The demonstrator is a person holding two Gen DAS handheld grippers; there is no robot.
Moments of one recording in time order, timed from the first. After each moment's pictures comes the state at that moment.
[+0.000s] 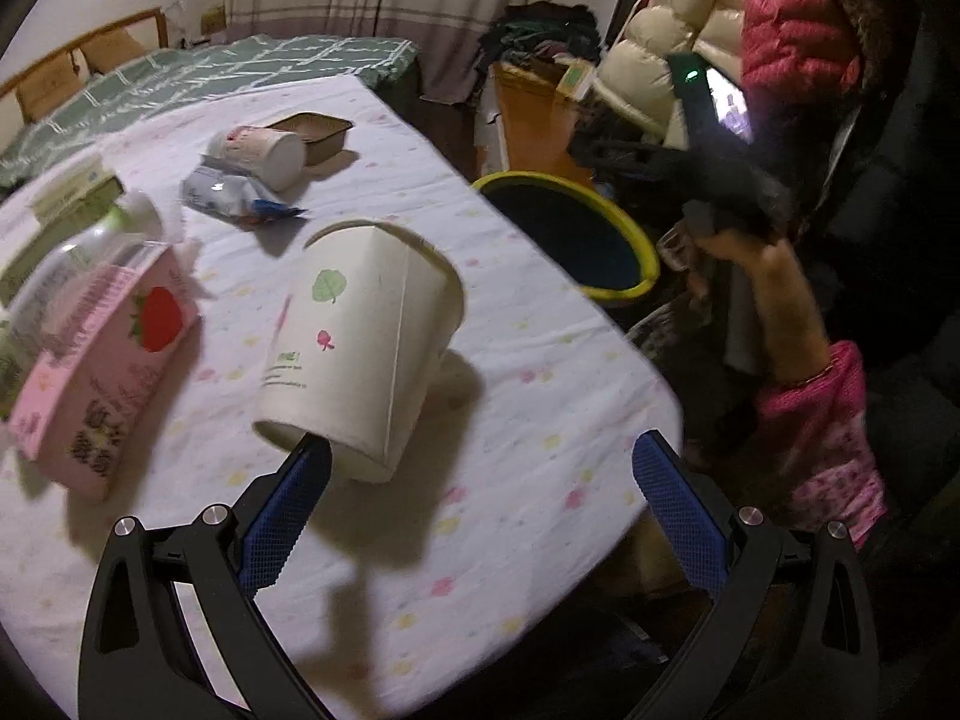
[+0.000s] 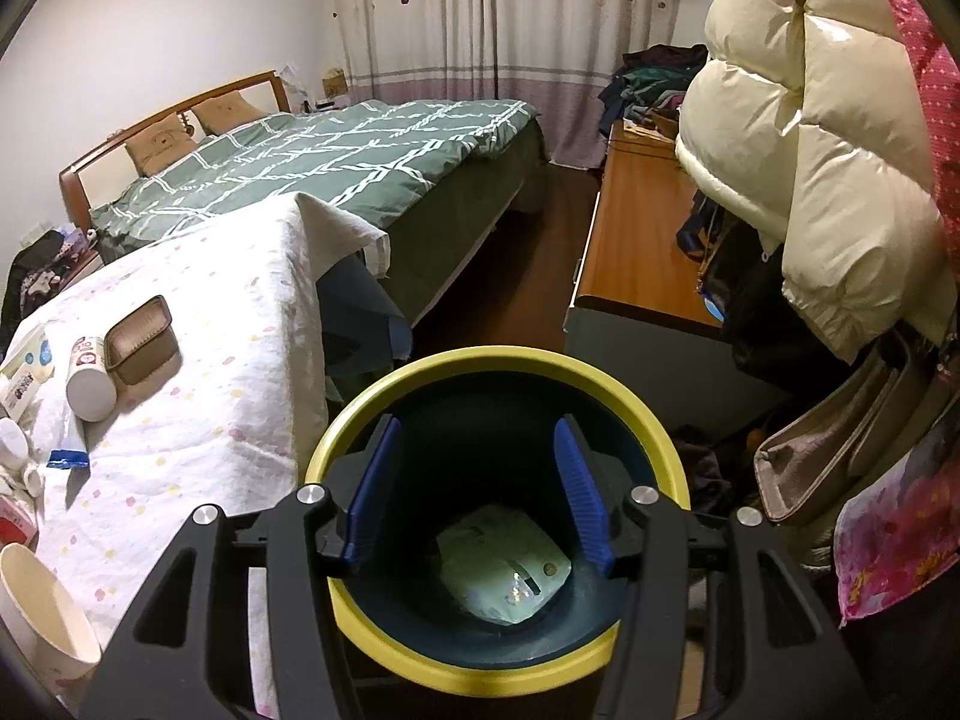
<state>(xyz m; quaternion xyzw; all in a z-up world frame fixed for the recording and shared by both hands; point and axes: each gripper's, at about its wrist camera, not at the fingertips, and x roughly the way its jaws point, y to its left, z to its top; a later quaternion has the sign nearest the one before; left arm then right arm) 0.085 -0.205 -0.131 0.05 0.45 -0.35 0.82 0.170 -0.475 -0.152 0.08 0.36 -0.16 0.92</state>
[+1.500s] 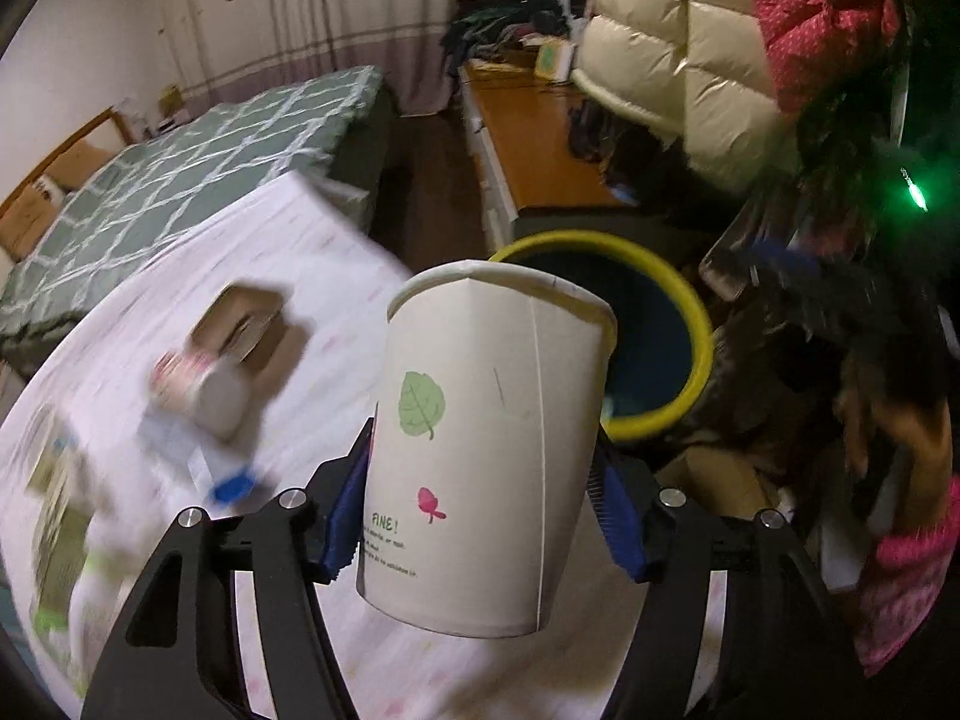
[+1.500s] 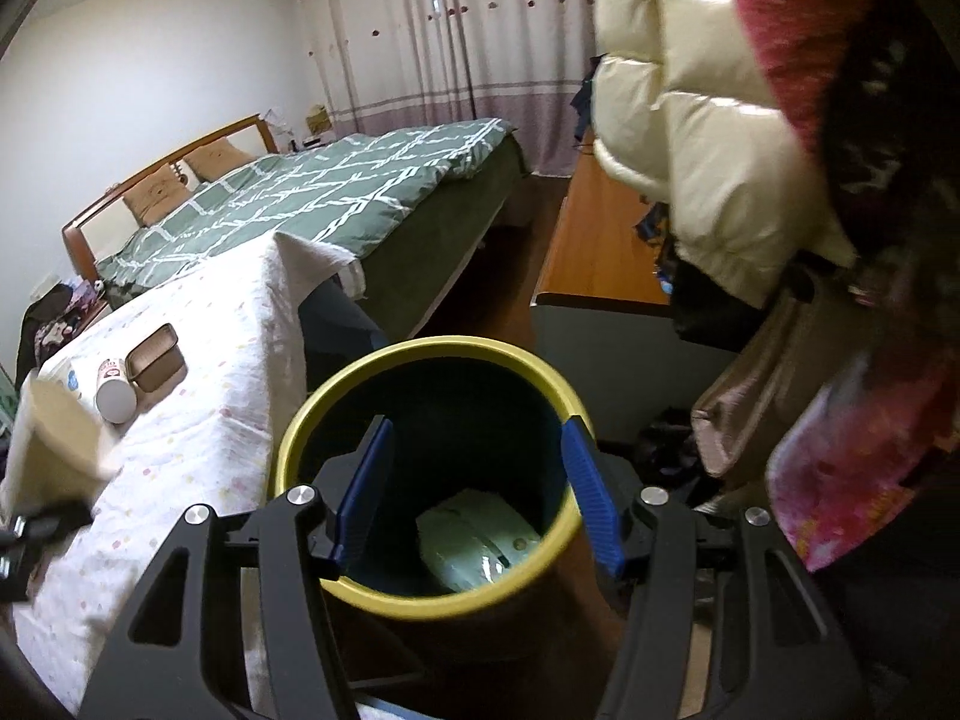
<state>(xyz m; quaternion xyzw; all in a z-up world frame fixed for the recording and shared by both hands) 0.183 -0.335 -0.089 0.18 0.40 -0.37 0.82 0.084 -0.518 -0.140 0.13 0.32 -0.17 0.92</state>
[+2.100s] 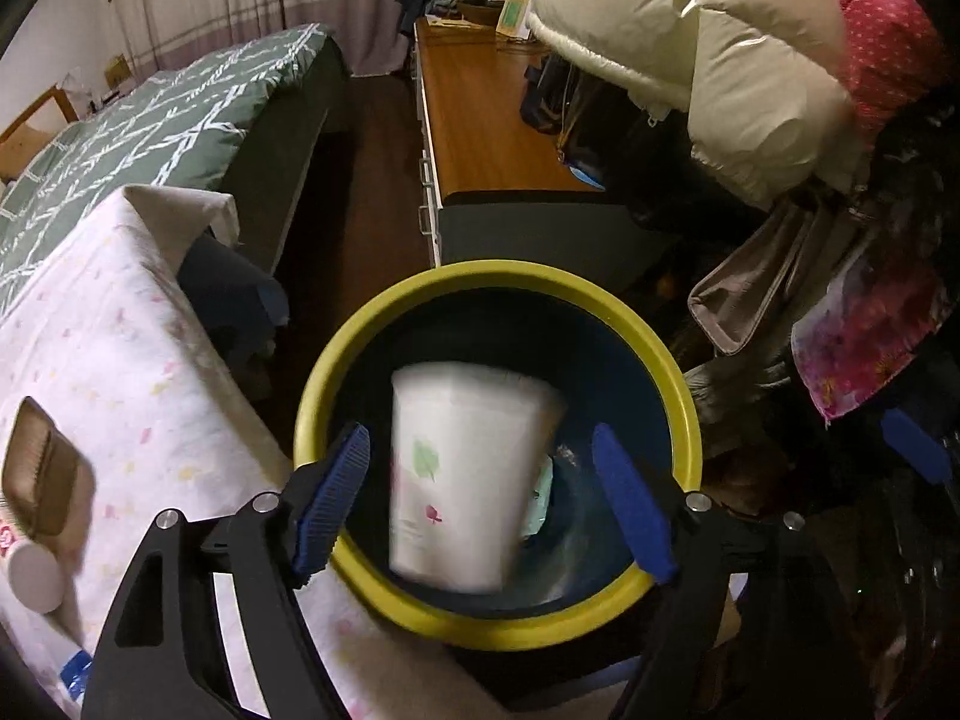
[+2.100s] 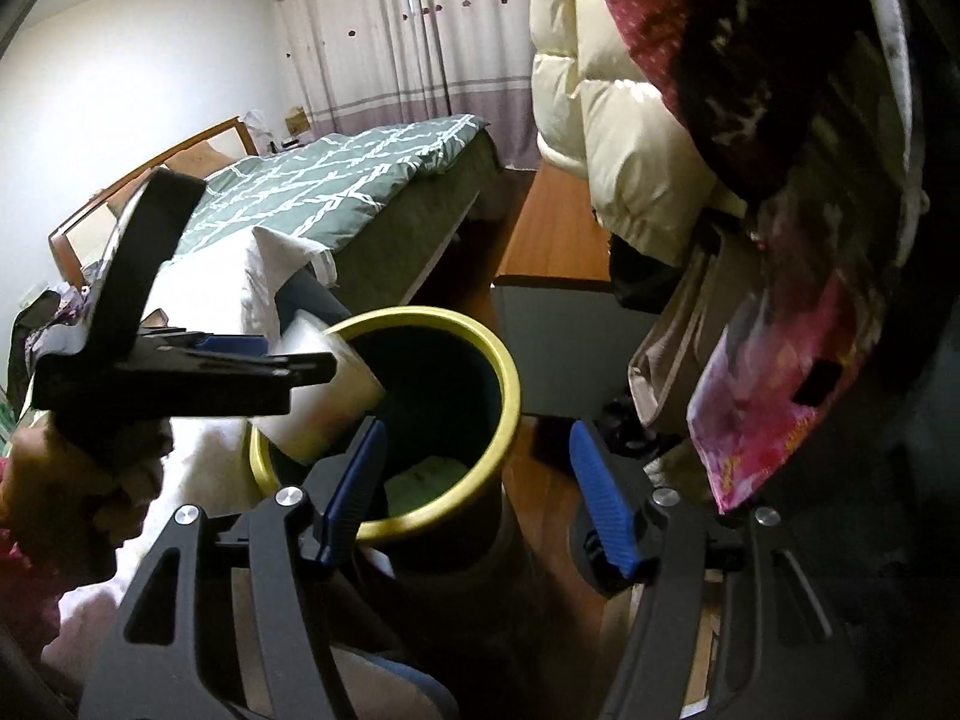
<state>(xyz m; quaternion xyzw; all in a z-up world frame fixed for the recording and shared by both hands) 0.238 -0.485 -0.147 0.18 0.46 -0.39 0.78 0.035 -0.528 -0.140 0.14 0.33 -0.19 0.91</state>
